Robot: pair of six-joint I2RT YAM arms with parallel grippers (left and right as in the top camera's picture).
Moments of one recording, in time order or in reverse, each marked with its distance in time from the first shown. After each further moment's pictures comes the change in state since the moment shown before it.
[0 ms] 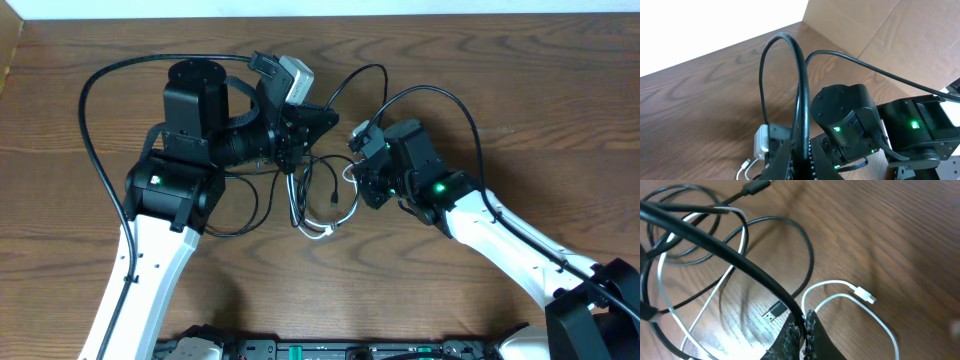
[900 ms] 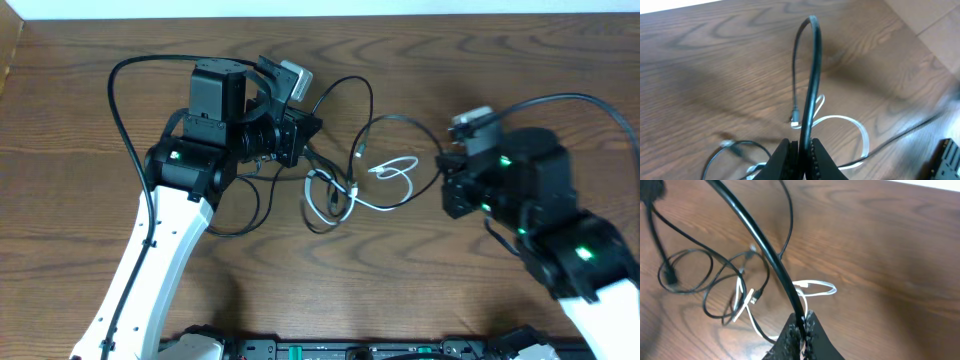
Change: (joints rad) left arm 0.000 0.103 0.000 -0.140 -0.240 0.009; right arm -0.184 -0.558 0.202 -0.604 0.137 0.087
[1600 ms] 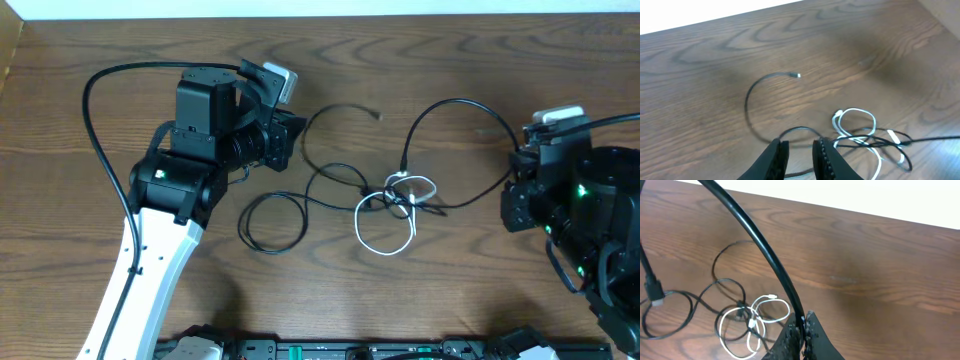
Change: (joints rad) left arm 0.000 -0.080 0.000 -0.039 -0.169 0.000; right arm 0.000 -0.047 0.323 -0.324 0.287 0.005
